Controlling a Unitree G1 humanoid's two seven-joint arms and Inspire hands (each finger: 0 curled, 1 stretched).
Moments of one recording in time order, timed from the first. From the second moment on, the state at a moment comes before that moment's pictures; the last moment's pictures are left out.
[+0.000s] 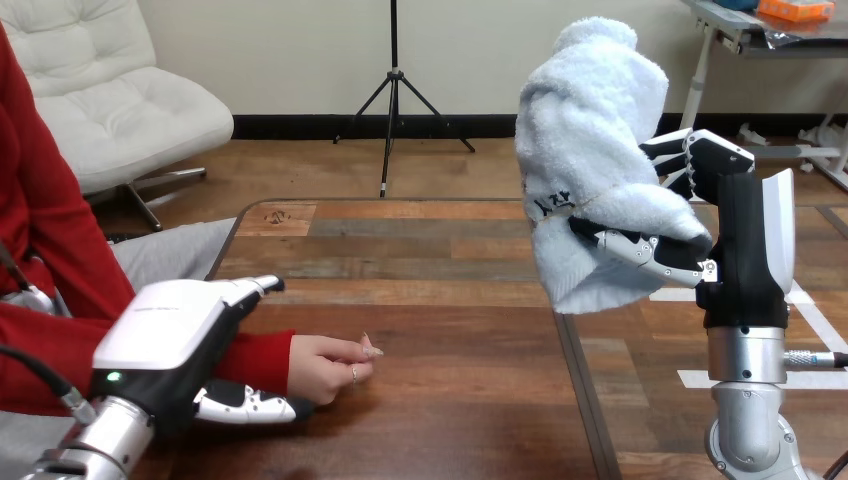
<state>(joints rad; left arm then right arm) 0.02 0.59 -0.07 0.20 0.80 -0.33 0.05 -0.36 -0.32 -0.01 0.79 -0.35 -0.92 -0.51</state>
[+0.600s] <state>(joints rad) -0.02 0.60 -0.14 0.24 0.85 -0.30 0.04 -0.36 -0.32 -0.01 0.79 -0.35 -0.92 -0.50</state>
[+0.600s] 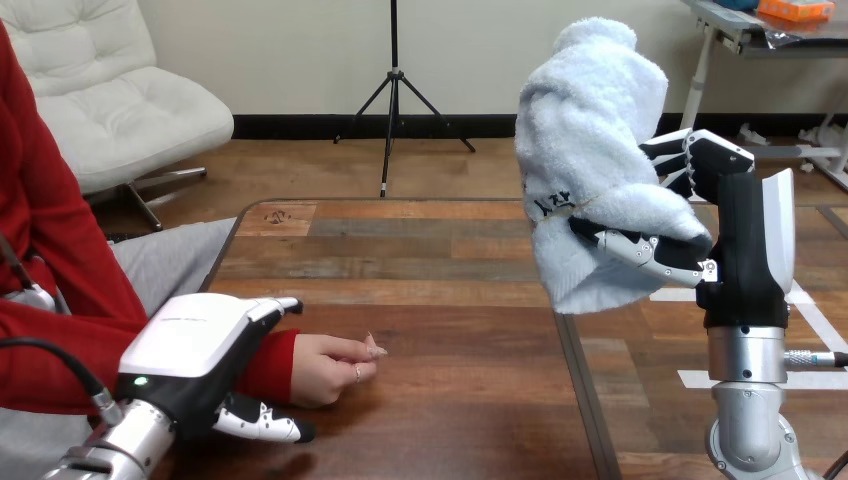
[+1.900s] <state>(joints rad) -0.13 0.61 -0.24 0.32 0.88 -0.28 0.05 -0.36 -0.31 -0.01 0.79 -0.33 -0.92 -0.49</state>
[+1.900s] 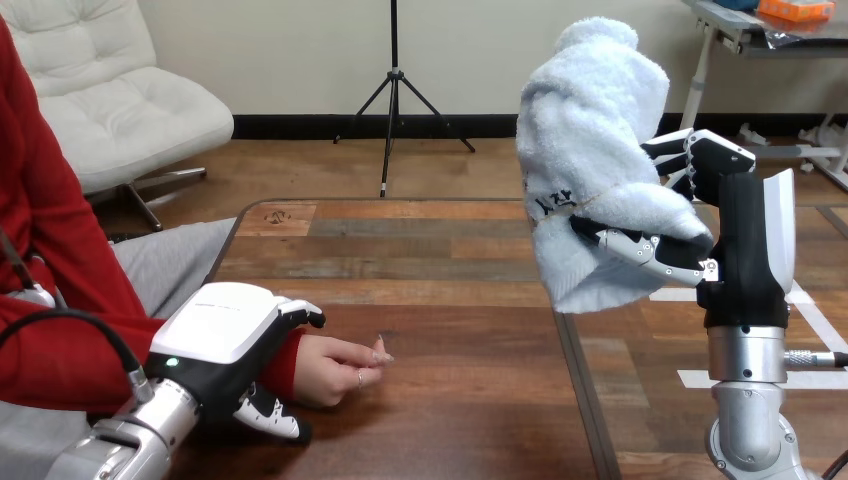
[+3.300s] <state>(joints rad) -0.21 0.61 -0.31 0.44 0.91 -0.25 0.15 -0.36 -0.31 -0.01 0.79 -0.33 -0.92 -0.49</state>
